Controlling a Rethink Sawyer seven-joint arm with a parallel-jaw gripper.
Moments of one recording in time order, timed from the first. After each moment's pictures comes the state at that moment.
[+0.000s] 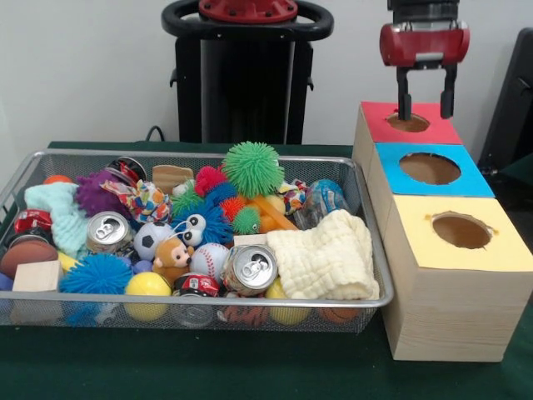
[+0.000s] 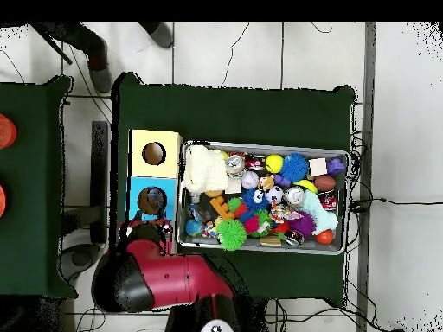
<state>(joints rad) -0.02 -0.96 0.08 2.13 -0.04 0.02 1.76</state>
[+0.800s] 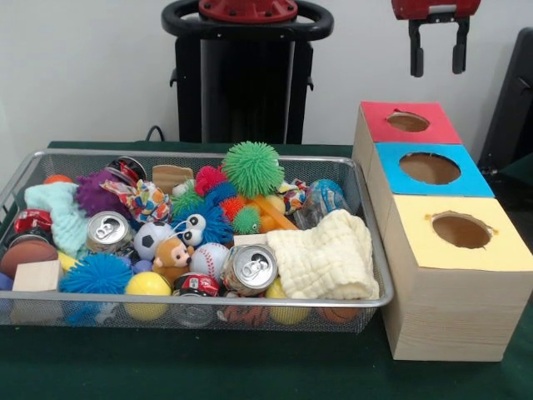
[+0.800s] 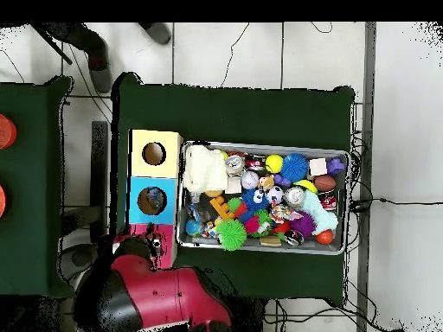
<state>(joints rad) -0.04 -1.10 0.15 2.18 -0.03 0.19 1.76</state>
